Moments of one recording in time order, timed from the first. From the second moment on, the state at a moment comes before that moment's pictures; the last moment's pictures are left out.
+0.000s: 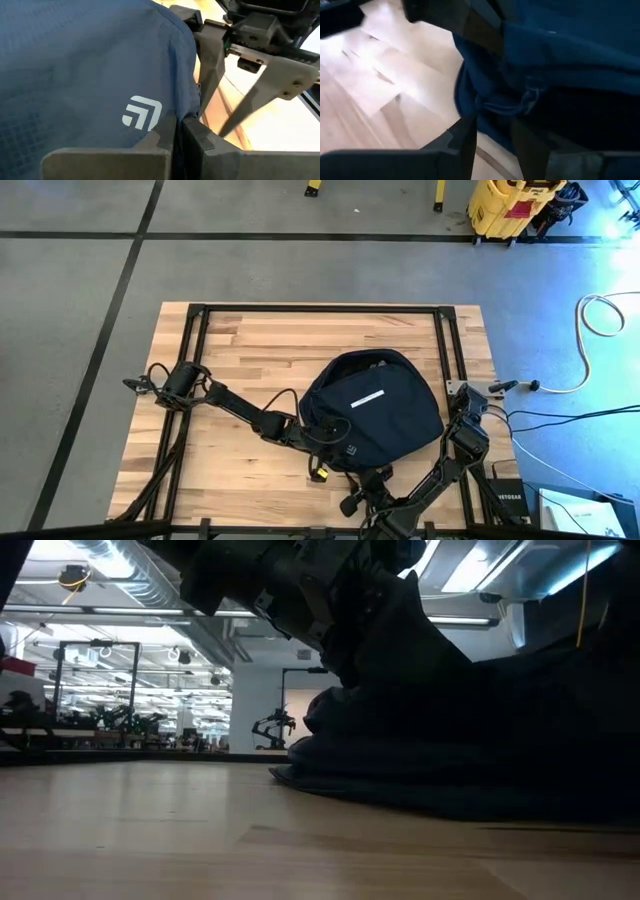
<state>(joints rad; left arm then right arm) -0.32 2.05 1.21 0.35 -0.11 -0.10 0.89 2.34 1.62 -1.04 1.01 2.01</state>
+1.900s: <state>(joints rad) -0.33 2.05 1.21 0.35 -0.10 -0.08 0.93 2.34 1.68 -1.29 0.98 2.16</state>
